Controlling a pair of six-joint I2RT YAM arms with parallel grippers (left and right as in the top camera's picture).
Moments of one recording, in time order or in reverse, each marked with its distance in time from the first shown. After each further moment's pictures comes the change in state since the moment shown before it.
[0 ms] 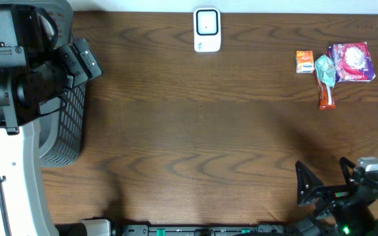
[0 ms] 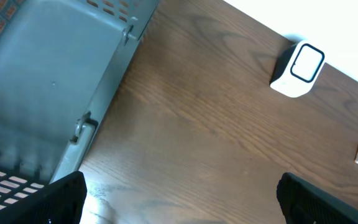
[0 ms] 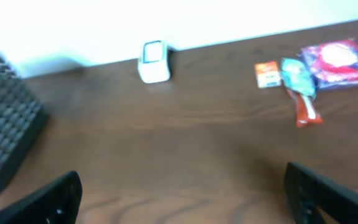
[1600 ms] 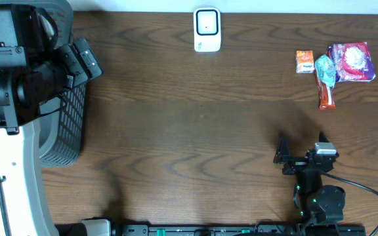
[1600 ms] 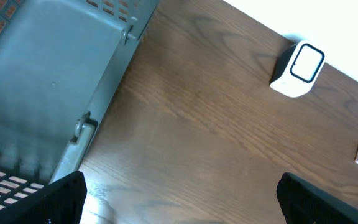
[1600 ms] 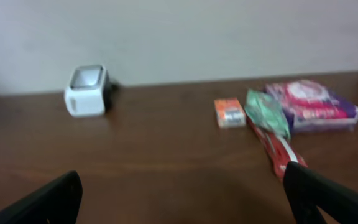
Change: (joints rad) left arm 0.000 0.000 0.000 0.000 0.000 0.000; right arm -0.356 -0.298 -0.986 0.992 -0.140 -0.285
